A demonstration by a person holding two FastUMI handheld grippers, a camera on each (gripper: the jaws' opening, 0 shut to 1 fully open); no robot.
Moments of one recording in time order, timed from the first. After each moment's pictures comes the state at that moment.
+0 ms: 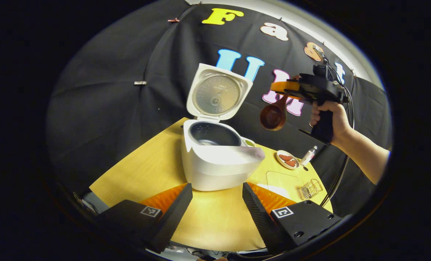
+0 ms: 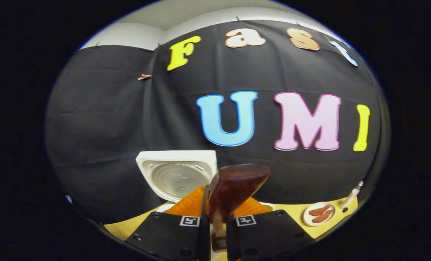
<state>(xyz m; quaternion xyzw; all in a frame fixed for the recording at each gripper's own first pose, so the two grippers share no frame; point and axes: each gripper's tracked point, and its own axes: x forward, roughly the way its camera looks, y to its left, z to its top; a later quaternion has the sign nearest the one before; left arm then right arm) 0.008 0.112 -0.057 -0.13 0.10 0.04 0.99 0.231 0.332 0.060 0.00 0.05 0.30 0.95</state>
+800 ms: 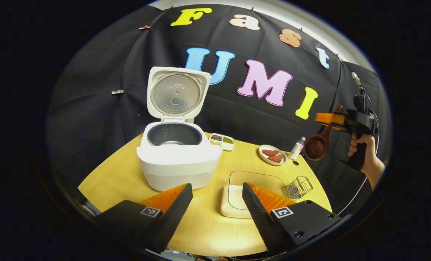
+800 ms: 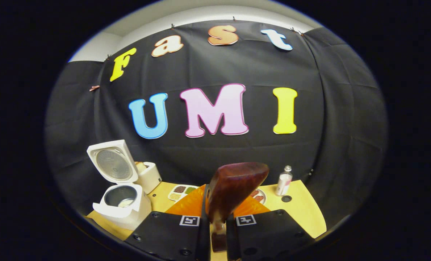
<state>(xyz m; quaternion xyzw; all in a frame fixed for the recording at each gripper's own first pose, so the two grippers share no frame) 0.044 -0.007 -0.048 -0.10 0.11 0.04 0.99 0.246 0.012 0.037 0.02 0.09 0.14 0.99</state>
